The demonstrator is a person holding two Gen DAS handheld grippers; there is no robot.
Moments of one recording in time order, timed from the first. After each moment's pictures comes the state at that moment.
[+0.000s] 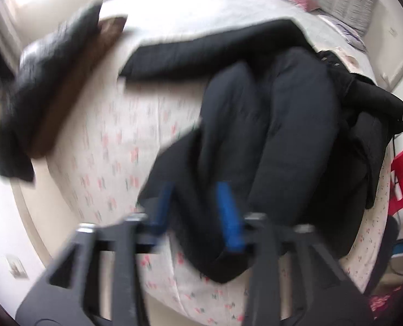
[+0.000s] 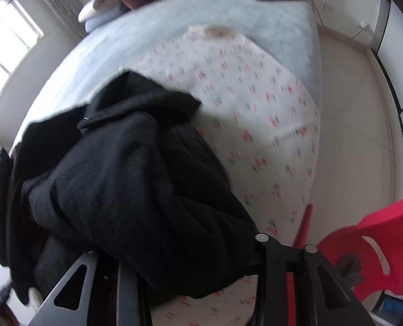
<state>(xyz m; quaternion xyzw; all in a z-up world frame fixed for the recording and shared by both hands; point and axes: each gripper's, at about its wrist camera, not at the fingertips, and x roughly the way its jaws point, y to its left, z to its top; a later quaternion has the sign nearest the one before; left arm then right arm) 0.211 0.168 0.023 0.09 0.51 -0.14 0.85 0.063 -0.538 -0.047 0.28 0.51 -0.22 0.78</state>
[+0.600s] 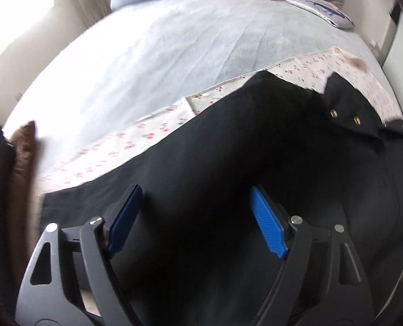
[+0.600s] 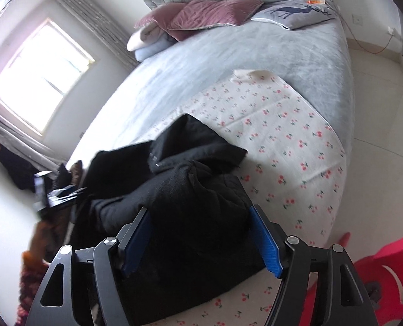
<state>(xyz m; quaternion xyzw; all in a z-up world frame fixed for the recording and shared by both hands) 0.448 -0.085 -0.025 0.18 0.48 -0.20 0.83 0.048 -0.561 0.035 0.34 0.39 -0.12 0.85</state>
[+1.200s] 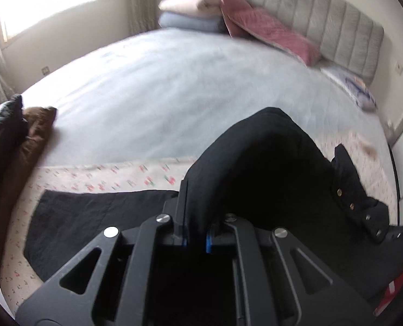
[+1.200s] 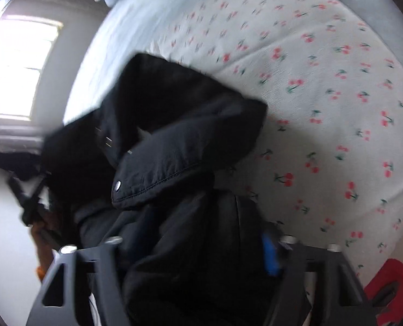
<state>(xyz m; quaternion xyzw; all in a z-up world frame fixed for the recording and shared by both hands) 0.458 -0.049 0.035 0.04 0.39 -0.13 0.91 0.213 -0.575 -0.084 0.36 0.59 -0.08 0.72</state>
